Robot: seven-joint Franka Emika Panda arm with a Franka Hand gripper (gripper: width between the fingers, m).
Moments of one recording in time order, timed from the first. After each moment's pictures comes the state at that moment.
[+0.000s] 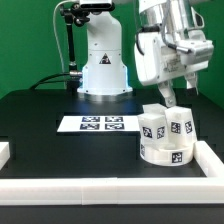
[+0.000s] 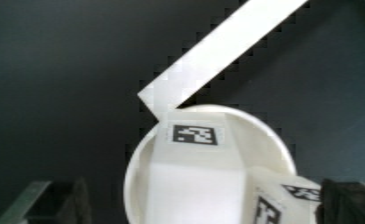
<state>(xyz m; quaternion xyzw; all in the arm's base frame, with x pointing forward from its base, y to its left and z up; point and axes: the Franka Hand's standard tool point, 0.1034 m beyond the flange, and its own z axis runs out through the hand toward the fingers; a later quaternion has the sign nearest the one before) 0.531 0.110 0.116 -0.43 0.89 0.05 0.15</state>
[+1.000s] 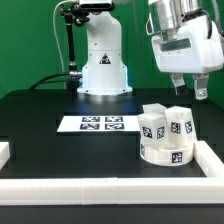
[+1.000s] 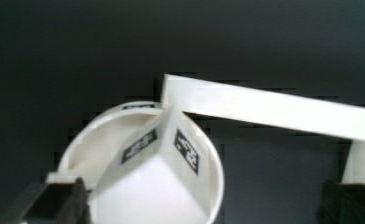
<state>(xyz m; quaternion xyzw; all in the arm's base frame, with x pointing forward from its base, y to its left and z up) 0.533 0.122 0.115 -0.79 0.60 0.01 0.12</state>
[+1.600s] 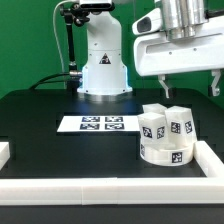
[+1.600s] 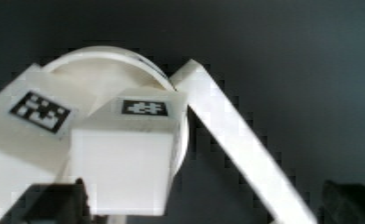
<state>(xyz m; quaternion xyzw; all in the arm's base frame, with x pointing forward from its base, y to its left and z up) 0.533 0.130 0.117 -0.96 0.26 -0.02 0.08</state>
